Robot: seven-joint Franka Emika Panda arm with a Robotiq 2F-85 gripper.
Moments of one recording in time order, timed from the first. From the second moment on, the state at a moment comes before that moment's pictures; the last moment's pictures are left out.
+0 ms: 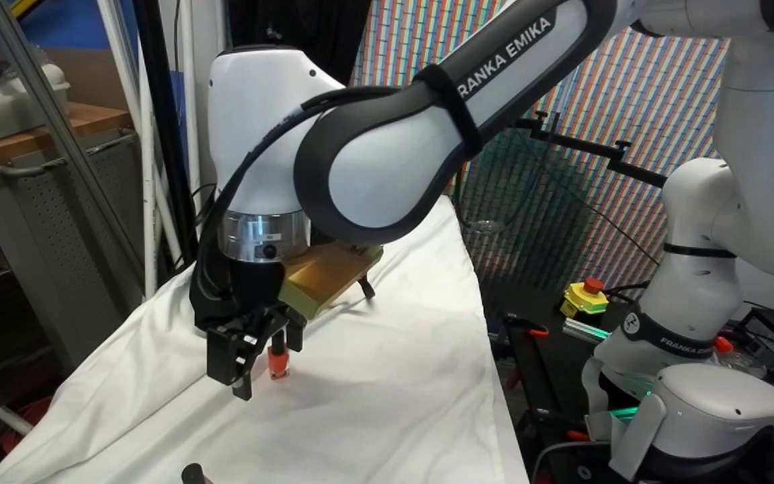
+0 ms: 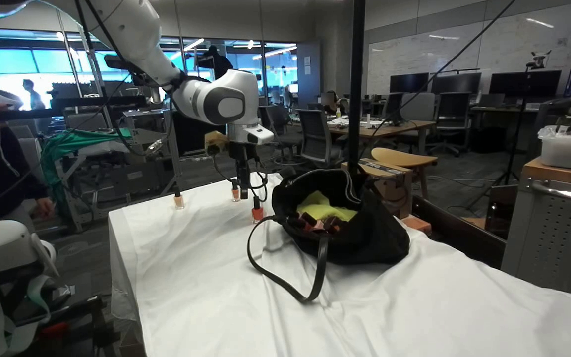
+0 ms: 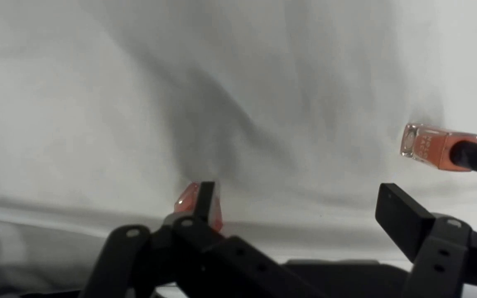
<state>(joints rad) 0.21 0.49 0.12 -1.80 0.09 2.30 0.56</state>
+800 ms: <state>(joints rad) 0.23 0.52 0.09 -1.76 0.10 2.26 0.64</state>
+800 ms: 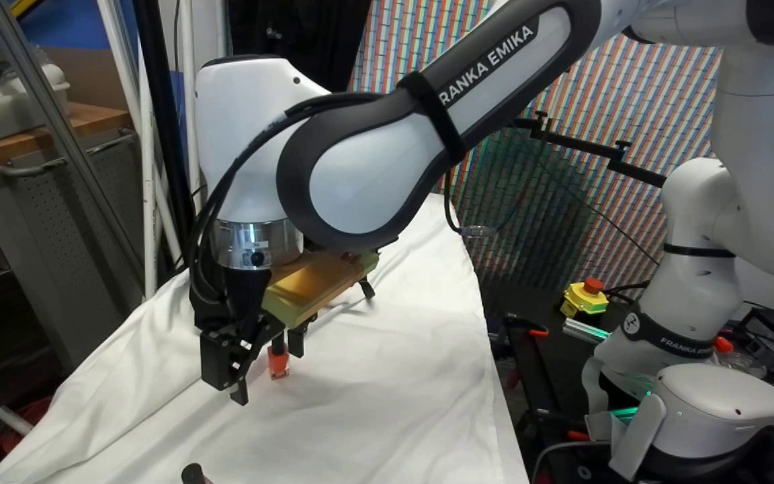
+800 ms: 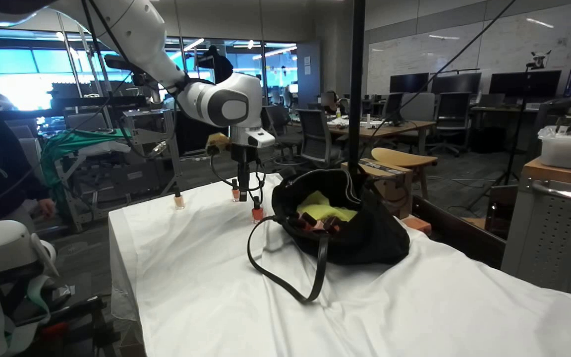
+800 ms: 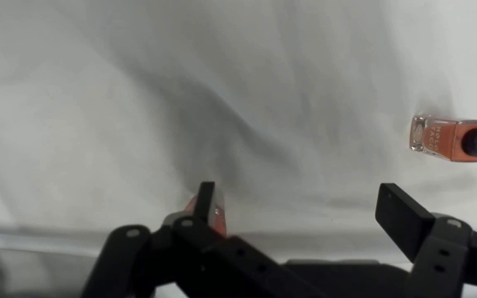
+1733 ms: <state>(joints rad) 0.23 0.55 0.04 -1.76 0.10 2.24 0.74</state>
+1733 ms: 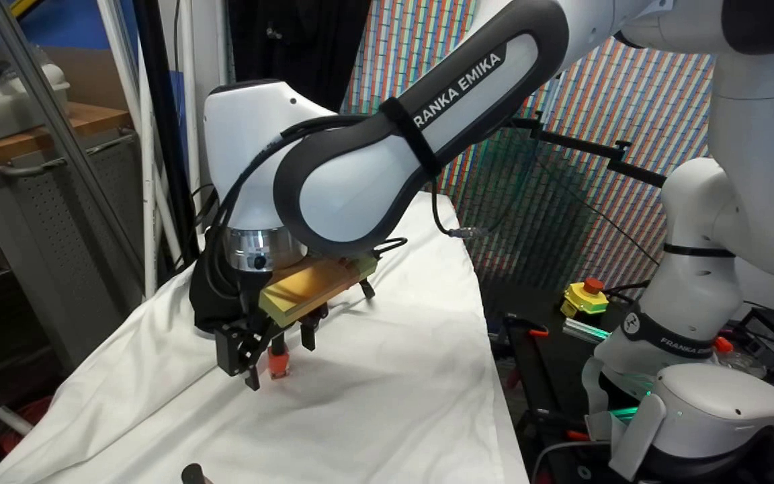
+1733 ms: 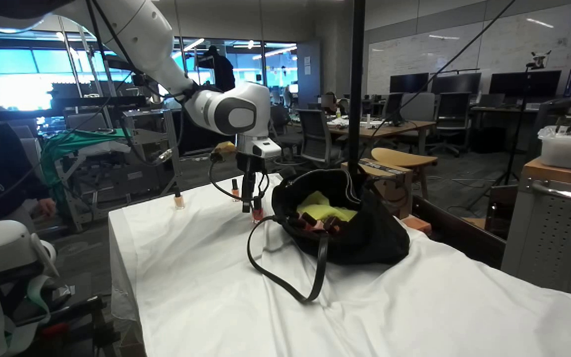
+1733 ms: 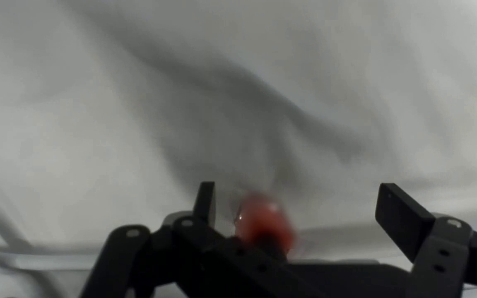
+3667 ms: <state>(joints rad) 0.23 0.59 0.02 -1.77 0.10 2.31 0.92</state>
